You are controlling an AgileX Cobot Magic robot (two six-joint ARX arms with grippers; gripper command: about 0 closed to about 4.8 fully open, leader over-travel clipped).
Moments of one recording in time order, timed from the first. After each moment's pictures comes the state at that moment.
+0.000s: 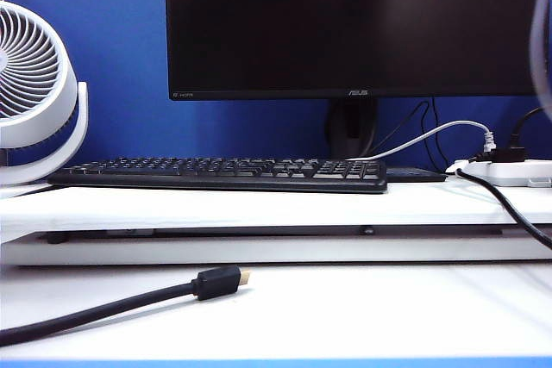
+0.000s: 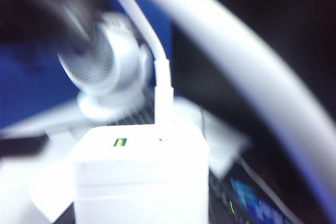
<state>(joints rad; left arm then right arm) -0.53 1.76 1.88 0.26 1.18 -0.65 0.28 1.09 1.43 -0.51 -0.52 -0.12</state>
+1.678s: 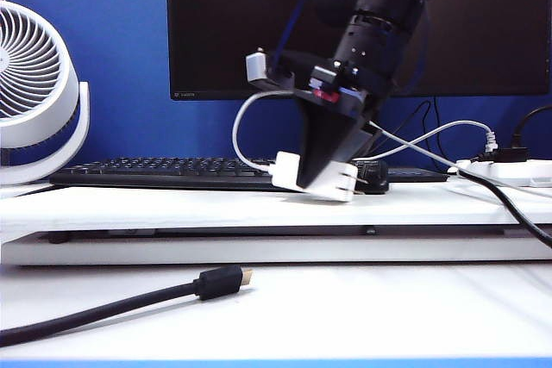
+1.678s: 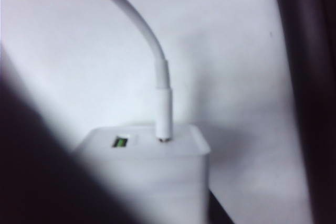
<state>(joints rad) -0.51 1.40 1.88 -0.33 0.03 -0.34 0.55 1.81 1.43 -0.82 -0.29 -0.52</state>
